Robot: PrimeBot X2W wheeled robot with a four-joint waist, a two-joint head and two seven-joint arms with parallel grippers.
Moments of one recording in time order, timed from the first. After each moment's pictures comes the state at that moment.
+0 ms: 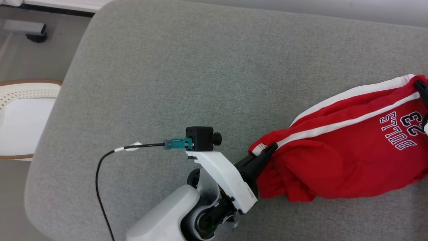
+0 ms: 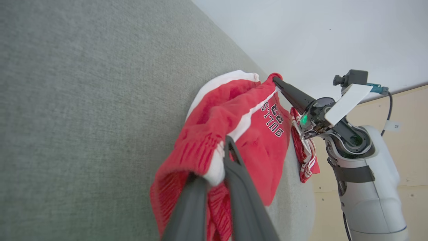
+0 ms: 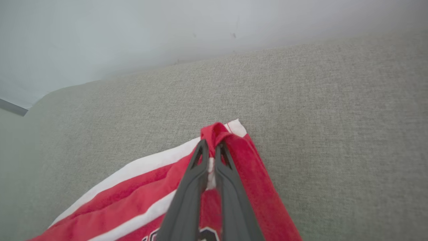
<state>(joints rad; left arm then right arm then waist) -0.63 0.14 -0.85 0.16 -1.23 0.08 0.07 -0.63 -0.28 -0.15 0.30 0.61 0.13 0.65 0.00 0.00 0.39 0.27</state>
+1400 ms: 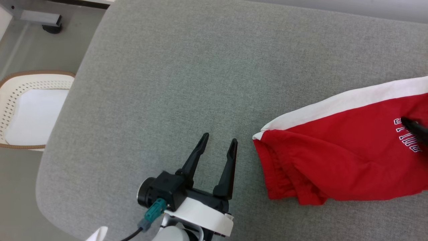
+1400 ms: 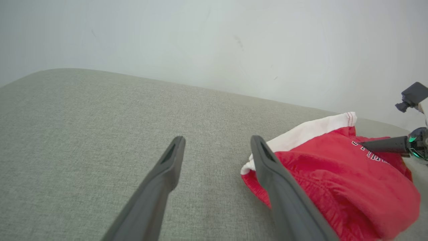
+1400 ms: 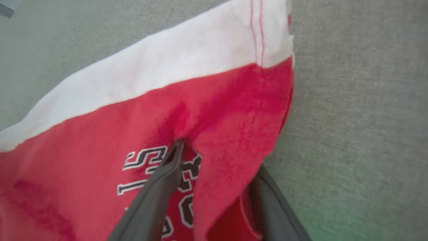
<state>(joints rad) -0.34 0.11 -0.63 0.03 -0.42 0.22 -0.26 -0.54 -0.55 0.10 0.25 0.89 0.13 0.85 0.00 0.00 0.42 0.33</state>
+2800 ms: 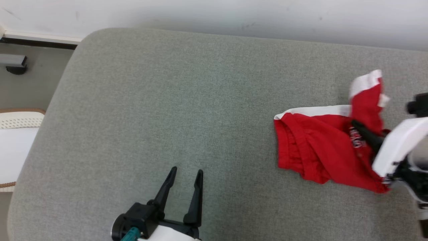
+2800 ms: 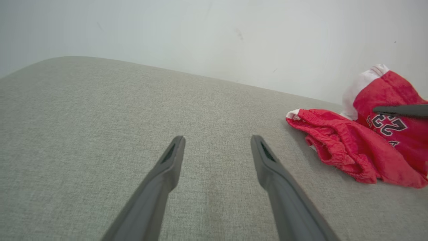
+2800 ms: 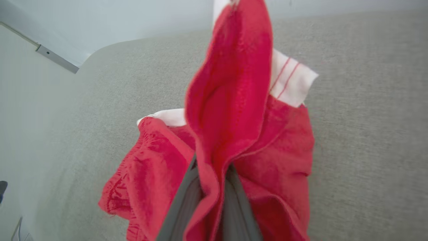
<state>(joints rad) -0.11 0.05 -0.38 0.08 -0.27 0.07 -0.26 -0.49 -0.31 0.08 0.17 0.79 0.13 0.72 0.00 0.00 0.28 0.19</state>
